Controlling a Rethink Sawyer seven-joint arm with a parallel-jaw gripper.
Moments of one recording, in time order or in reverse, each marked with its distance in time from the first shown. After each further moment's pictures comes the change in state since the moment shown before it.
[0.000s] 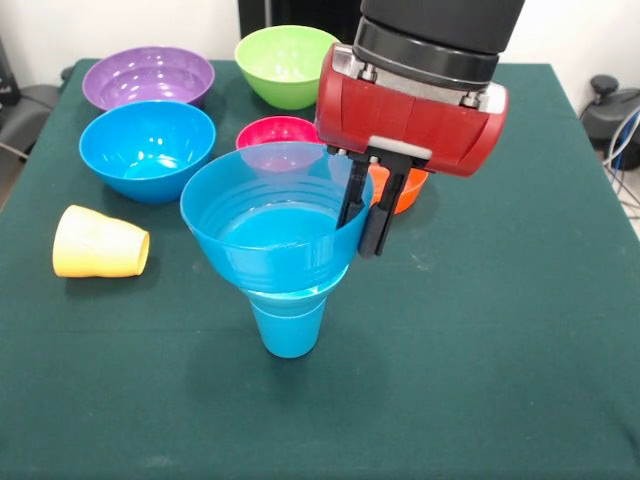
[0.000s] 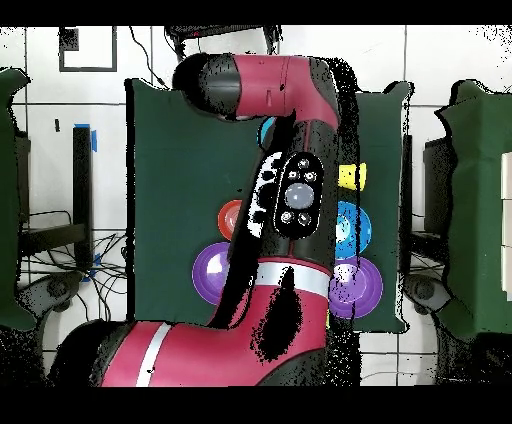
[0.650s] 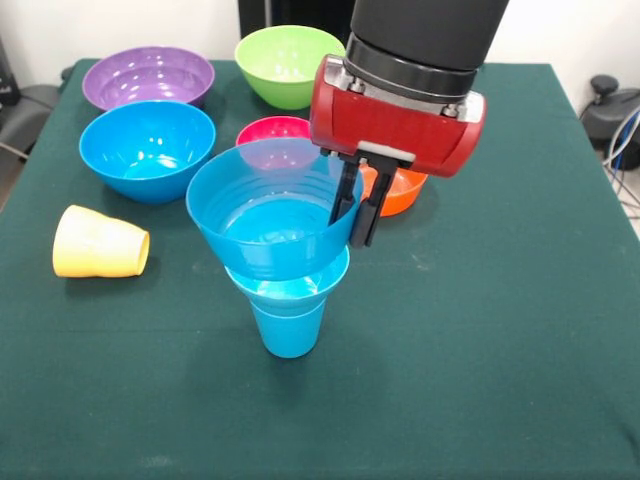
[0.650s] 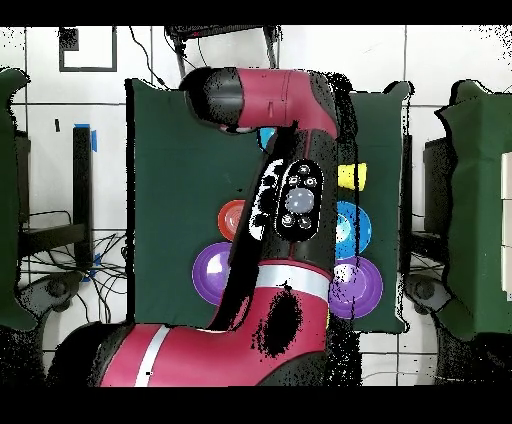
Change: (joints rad) arm 0.001 -0.009 -0.005 0.067 0.001 0.000 0.000
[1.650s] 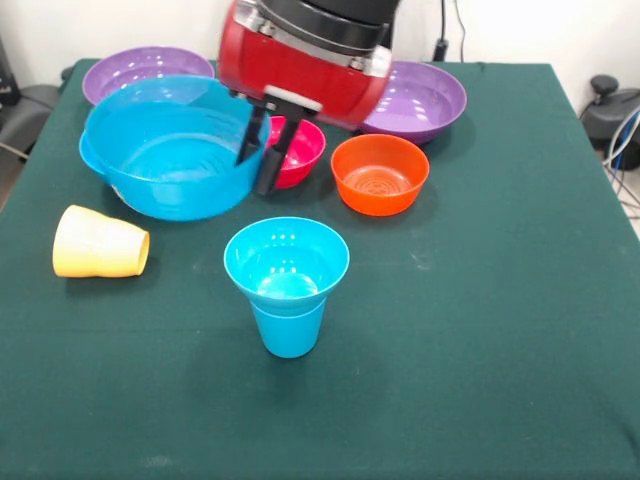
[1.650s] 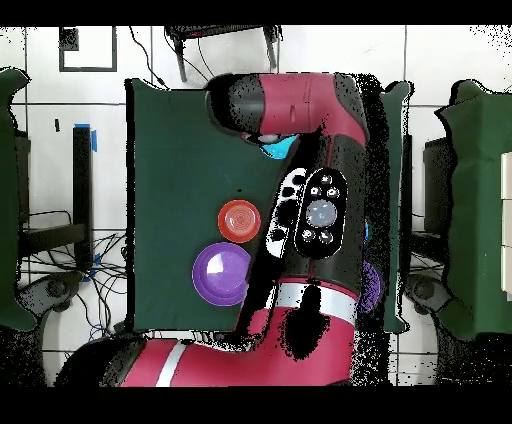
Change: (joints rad) arm -0.049 -0.074 0.008 0.050 -0.162 0.072 -0.033
